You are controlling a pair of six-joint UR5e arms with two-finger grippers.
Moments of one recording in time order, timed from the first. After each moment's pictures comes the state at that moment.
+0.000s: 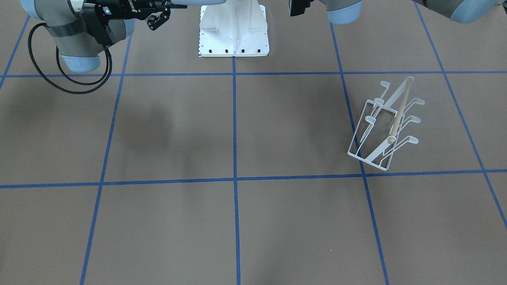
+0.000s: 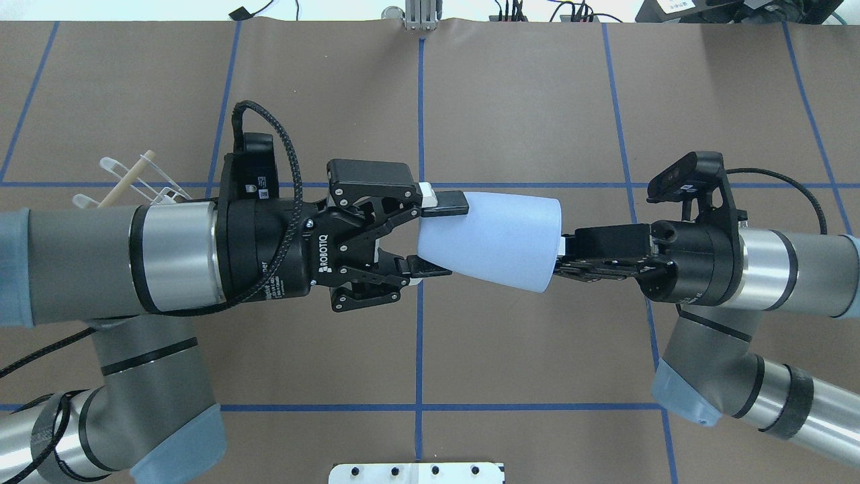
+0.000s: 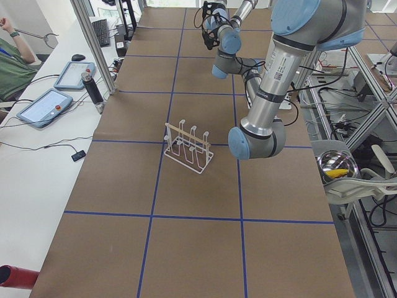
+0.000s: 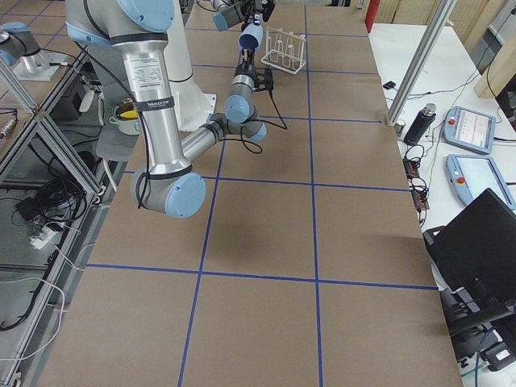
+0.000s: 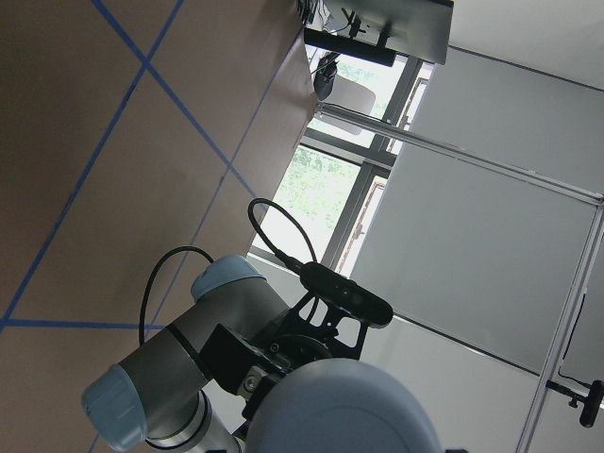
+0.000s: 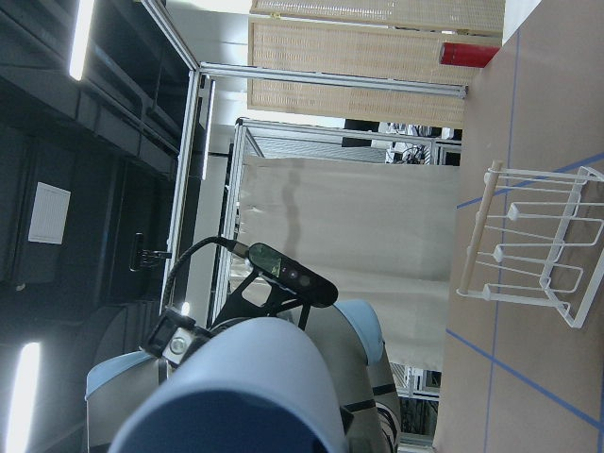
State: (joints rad) left arm -0.47 -2.09 -2.00 -2.79 -1.78 -2.23; right arm 0.56 -1.32 1.82 0.37 1.85 1.86
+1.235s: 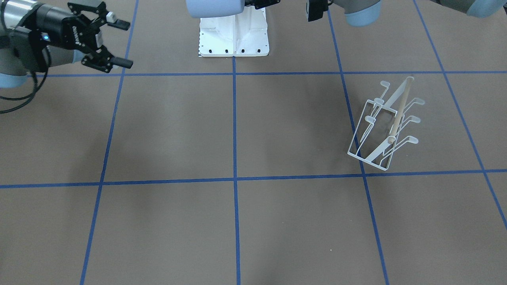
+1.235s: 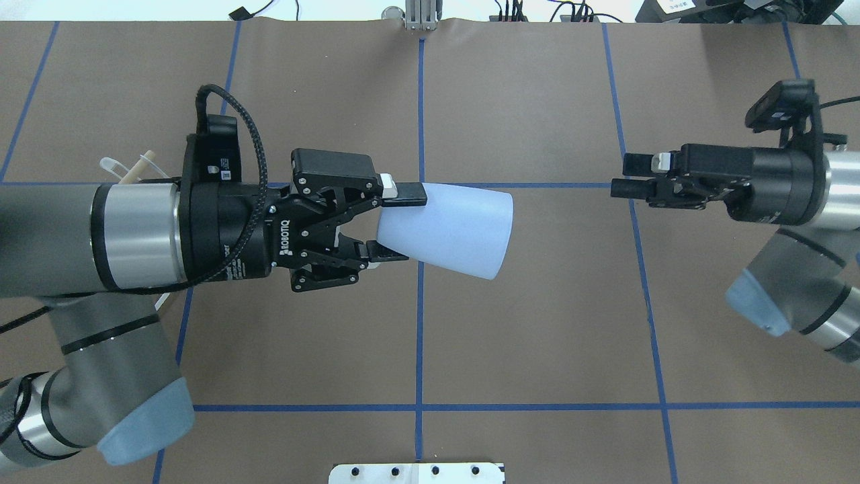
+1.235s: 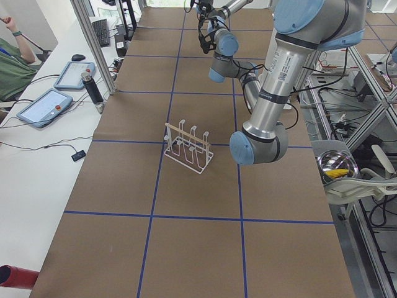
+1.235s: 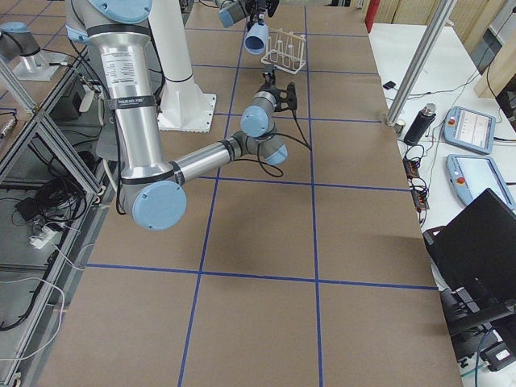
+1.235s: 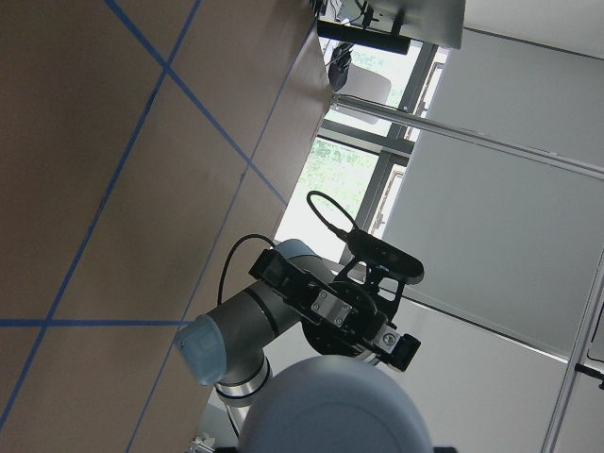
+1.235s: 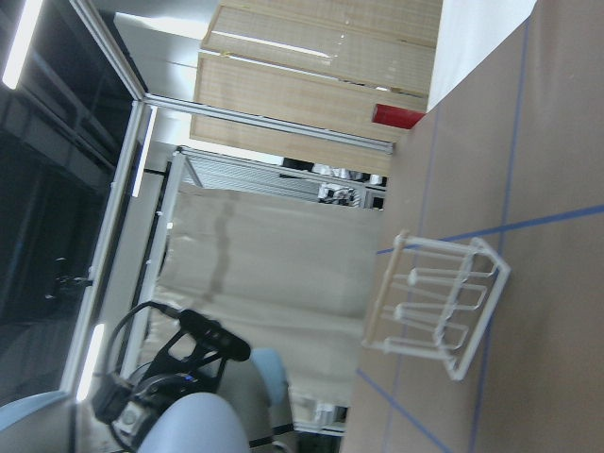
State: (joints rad) left arm -0.57 -2.02 -2.03 -2.70 -1.88 -2.16; right arm 0.91 -1.40 1.72 0.24 2.14 1.76
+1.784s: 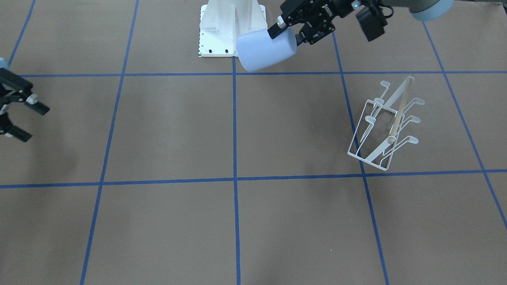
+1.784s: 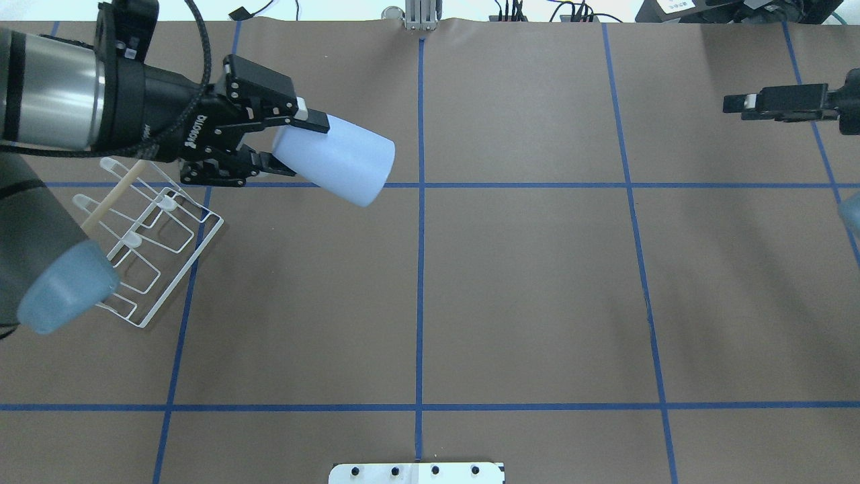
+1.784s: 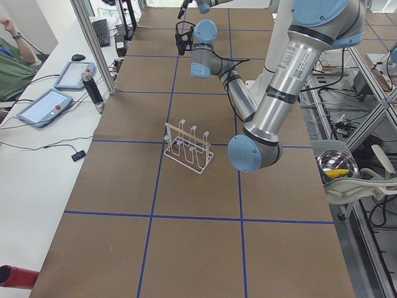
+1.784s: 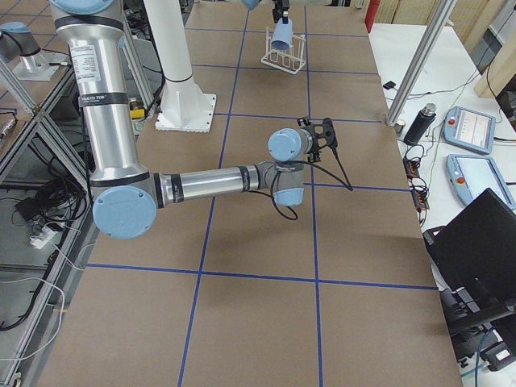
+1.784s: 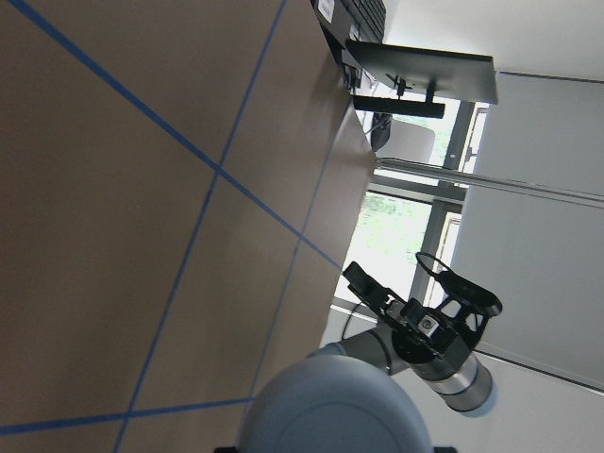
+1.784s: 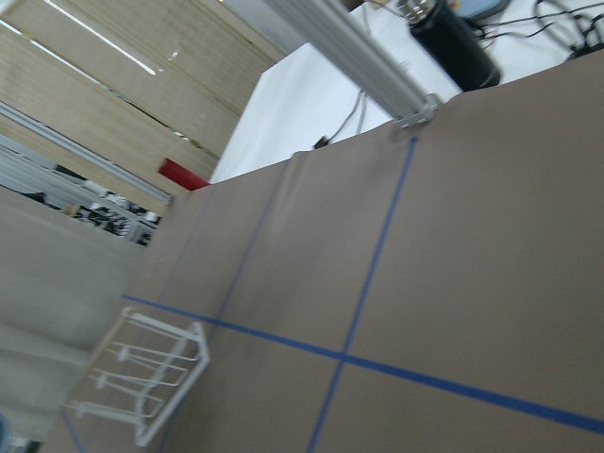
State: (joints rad) left arm -0.89 -2.01 -2.05 -2.27 -2.25 -1.83; right arm 1.25 -1.44 1.53 -0.16 2.39 1.17
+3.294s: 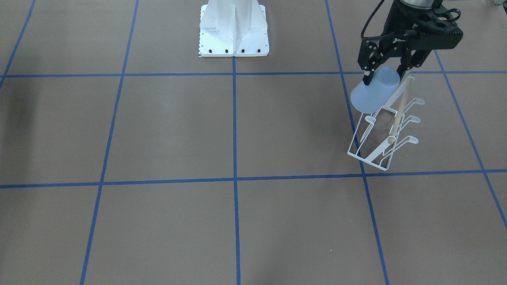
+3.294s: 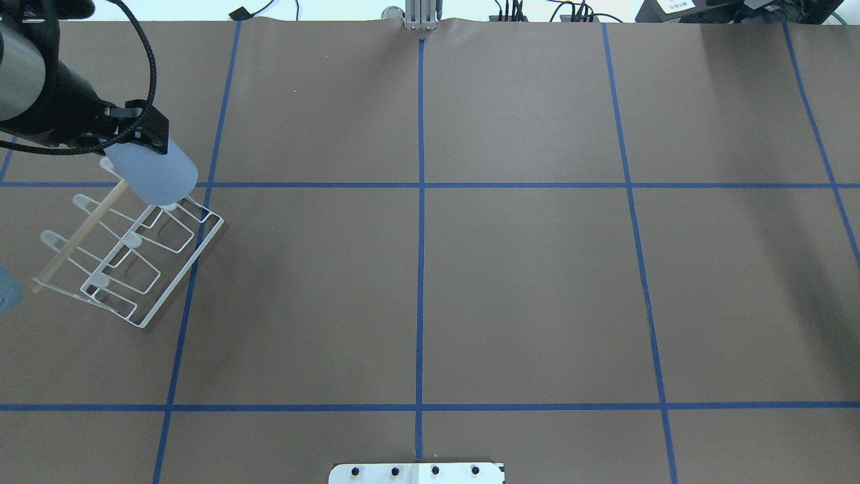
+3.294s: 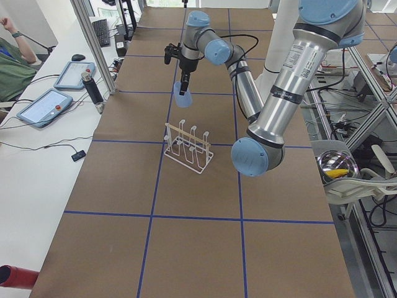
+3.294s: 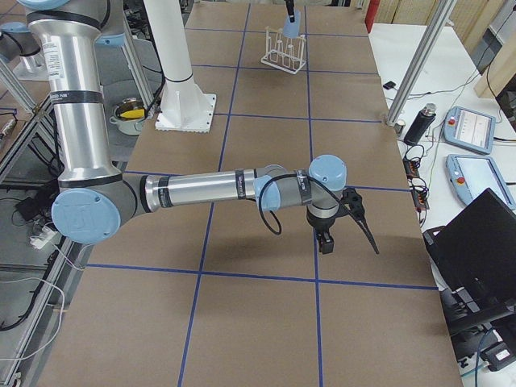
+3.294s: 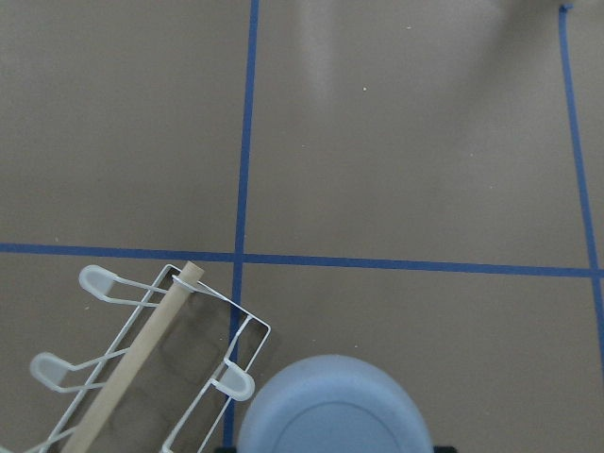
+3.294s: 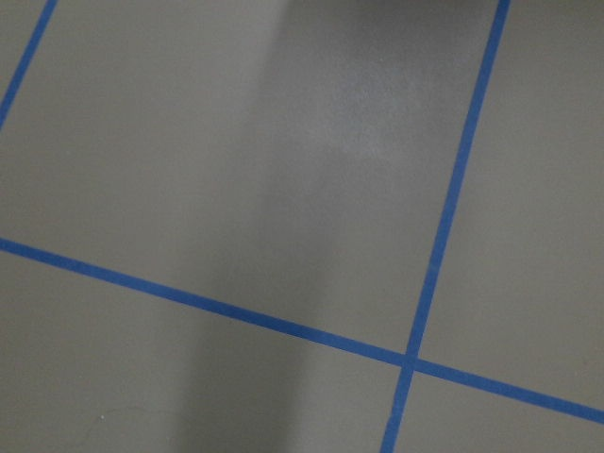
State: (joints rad) left arm -0.93 -1.99 -2.24 -1.21 -1.95 -0.91; right arm 1.49 -1.45 1.64 -1.61 2.30 -0.08
